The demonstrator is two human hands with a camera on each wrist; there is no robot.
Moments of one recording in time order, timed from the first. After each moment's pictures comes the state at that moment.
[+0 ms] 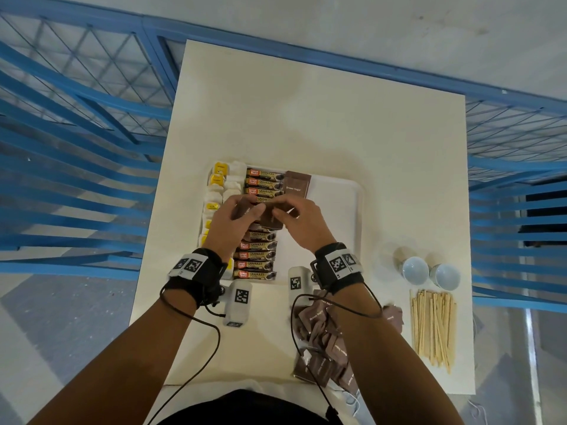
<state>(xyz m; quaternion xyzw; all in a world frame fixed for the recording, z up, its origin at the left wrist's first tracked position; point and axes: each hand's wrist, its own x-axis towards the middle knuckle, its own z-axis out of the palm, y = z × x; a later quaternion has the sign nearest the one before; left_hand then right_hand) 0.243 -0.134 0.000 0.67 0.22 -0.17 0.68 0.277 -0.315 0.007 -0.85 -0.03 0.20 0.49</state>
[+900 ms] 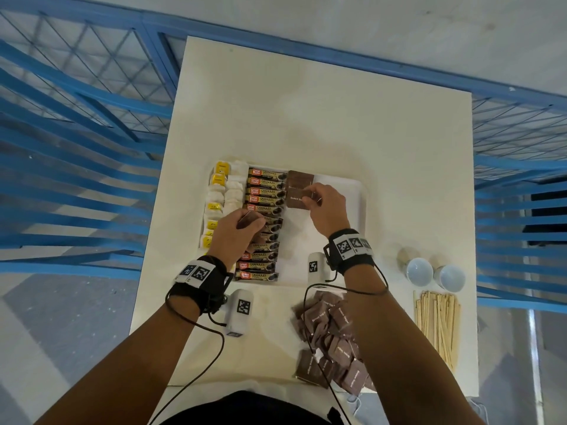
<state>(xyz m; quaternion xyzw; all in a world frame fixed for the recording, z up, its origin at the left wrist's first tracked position) 0.234 -0.139 -0.005 0.69 0.24 -0.21 0.64 0.306 -0.353 -0.026 -0.92 0.06 0.14 0.36</state>
